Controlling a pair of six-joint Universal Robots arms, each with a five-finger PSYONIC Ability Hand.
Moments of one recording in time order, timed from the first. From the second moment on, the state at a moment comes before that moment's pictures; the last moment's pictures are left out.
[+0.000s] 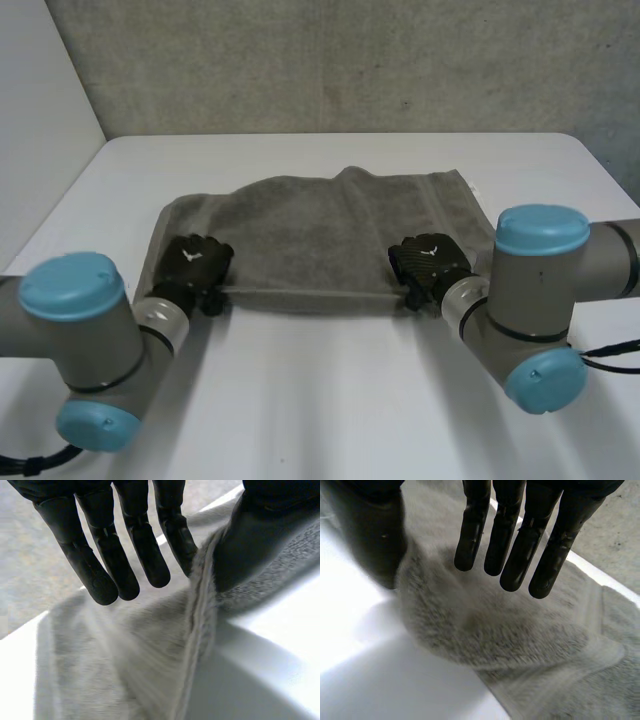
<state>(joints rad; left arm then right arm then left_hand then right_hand) 4.32 -2.06 -1.77 3.61 -1.55 3.43 2.06 -0.93 1.44 -0.13 1.50 2.81 1.35 1.35 1.37 1.35 1.19 0.79 0.81 0.80 0.80 0.61</state>
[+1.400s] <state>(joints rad) 4.44 -1.96 -1.79 3.60 -1.54 3.26 1.89 -0.95 1.41 -0.06 1.57 2.62 1.36 1.35 1.37 1.35 1.19 0.64 0.64 0.64 0.63 0.46</state>
